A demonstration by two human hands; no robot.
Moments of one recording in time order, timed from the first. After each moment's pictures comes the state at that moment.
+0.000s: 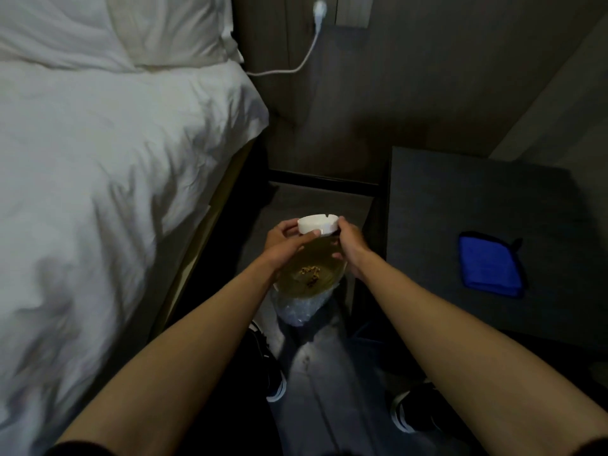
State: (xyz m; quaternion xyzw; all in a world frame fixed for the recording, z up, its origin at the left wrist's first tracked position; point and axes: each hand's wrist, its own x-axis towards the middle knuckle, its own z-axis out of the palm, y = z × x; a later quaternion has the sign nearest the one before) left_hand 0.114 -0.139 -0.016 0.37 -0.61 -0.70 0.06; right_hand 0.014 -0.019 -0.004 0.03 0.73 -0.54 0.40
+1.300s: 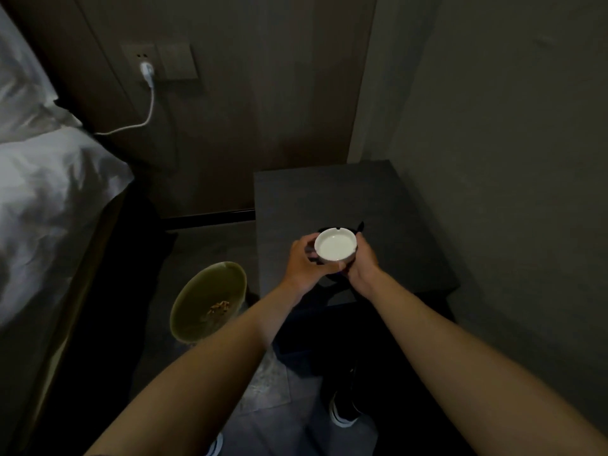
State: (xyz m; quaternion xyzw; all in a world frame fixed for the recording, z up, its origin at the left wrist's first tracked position) left_hand -0.004 0.123 -0.003 0.14 -0.74 -0.65 0.04; right_hand -0.066 0.243 0.004 0.24 0.54 -0.77 0.25
